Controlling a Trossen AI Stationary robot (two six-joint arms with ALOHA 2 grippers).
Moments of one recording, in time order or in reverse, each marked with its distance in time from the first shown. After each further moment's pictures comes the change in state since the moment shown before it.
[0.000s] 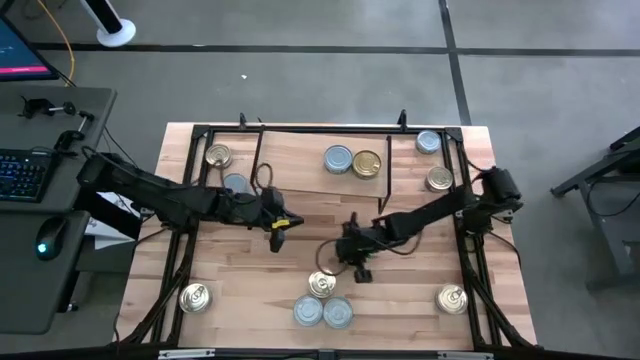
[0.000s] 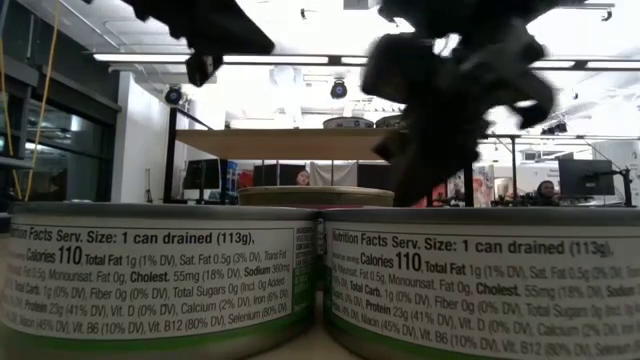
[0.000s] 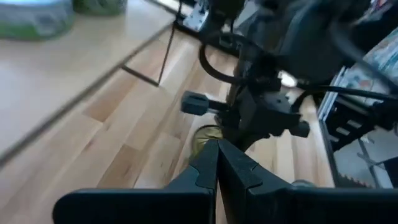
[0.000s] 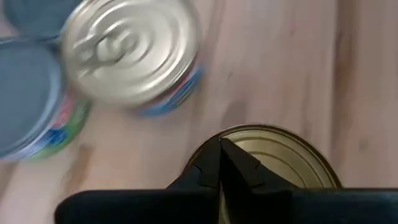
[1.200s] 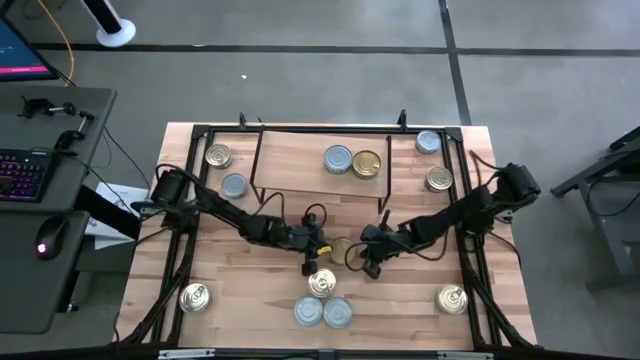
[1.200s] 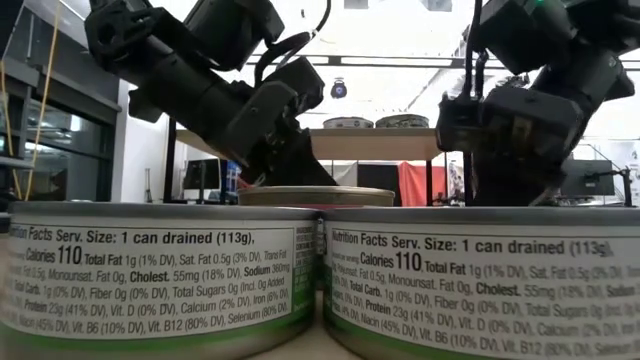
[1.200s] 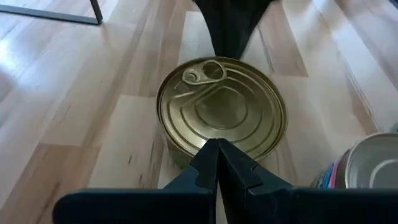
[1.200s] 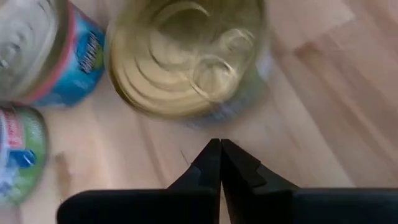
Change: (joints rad) left arm -0.008 0.684 0.074 0.477 0.082 0.303; right arm 0.077 -0.150 -0.364 0.247 0.175 0.721
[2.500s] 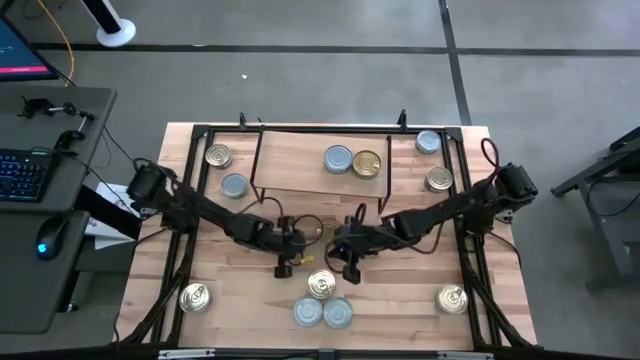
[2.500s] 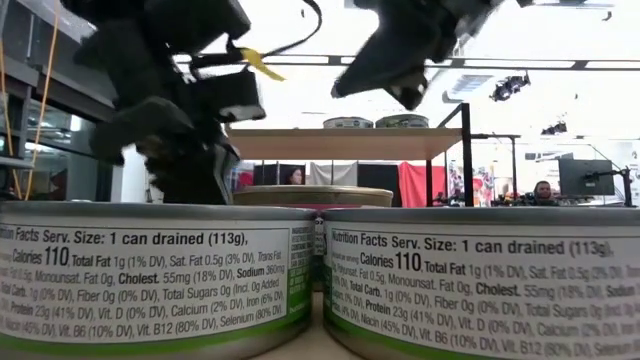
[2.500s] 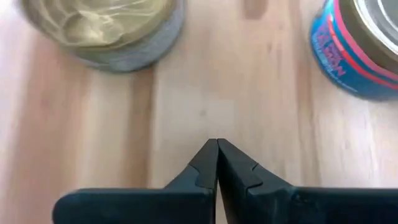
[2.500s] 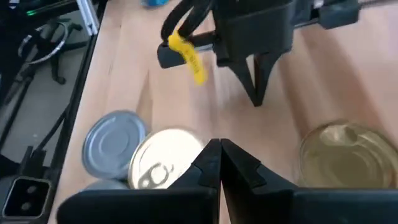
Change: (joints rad) left arm -0.067 -0.200 -0.013 -0.615 -0.007 -0.026; right arm -0.024 0.012 0.446 -0.214 -0.008 -0.401
